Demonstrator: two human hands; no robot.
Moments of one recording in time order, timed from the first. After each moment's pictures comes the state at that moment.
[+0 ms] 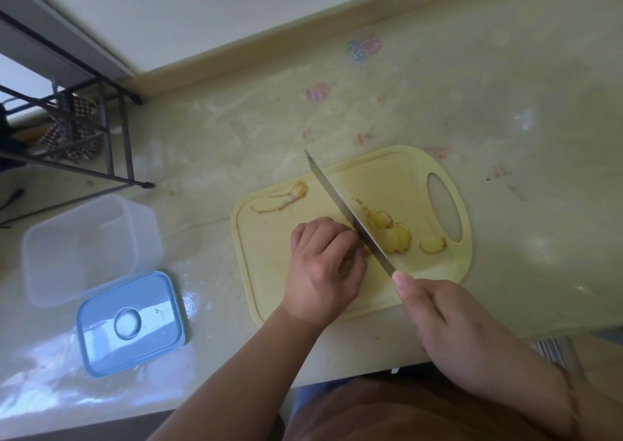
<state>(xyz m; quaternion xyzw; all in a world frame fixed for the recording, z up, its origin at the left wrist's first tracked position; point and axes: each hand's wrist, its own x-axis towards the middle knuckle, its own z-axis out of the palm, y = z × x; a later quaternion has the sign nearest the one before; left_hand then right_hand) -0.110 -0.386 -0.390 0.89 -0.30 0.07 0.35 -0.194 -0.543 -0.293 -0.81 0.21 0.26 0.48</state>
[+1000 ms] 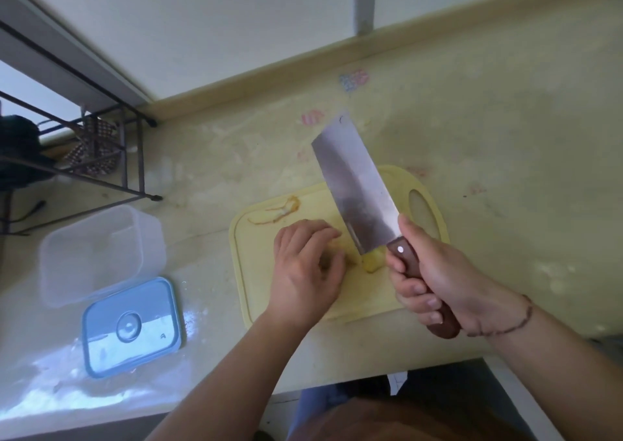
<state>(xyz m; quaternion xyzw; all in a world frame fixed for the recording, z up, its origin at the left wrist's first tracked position) -0.109 -0.387 -0.369 0.90 -0.26 0.08 0.35 -0.156 -0.584 -0.309 -0.49 0.30 0.35 0.74</state>
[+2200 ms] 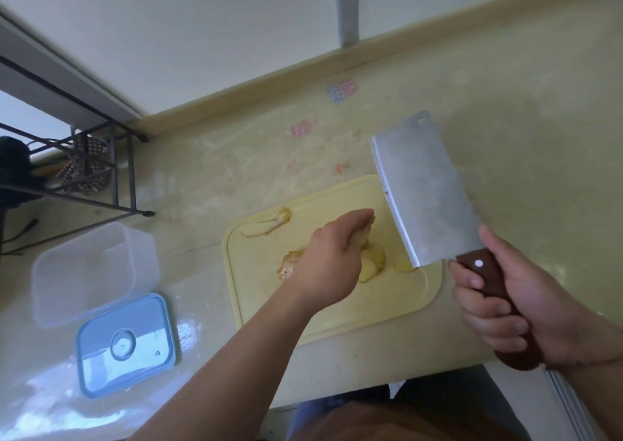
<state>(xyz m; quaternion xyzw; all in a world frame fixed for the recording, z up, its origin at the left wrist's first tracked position) -0.081 -0.443 -0.317 0.85 -0.11 -0.33 0.40 -0.198 -0.652 -0.310 -0.29 0.32 0.32 0.84</state>
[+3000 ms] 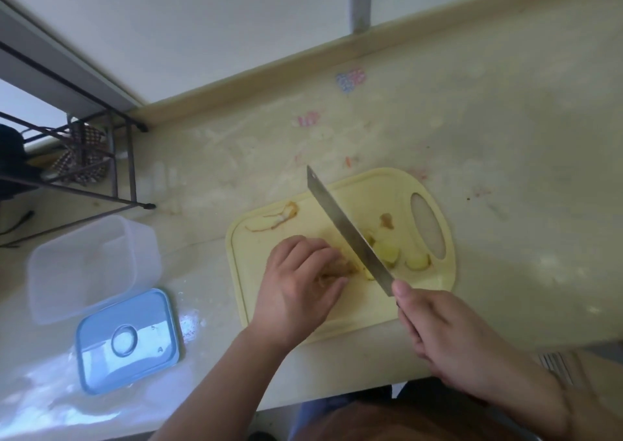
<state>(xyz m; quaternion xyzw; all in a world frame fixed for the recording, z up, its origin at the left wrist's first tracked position) -0.104 -0.362 -0.372 0.89 -0.34 0.01 0.29 -0.197 -0.566 -0.293 -0.75 0.20 0.30 0.55</state>
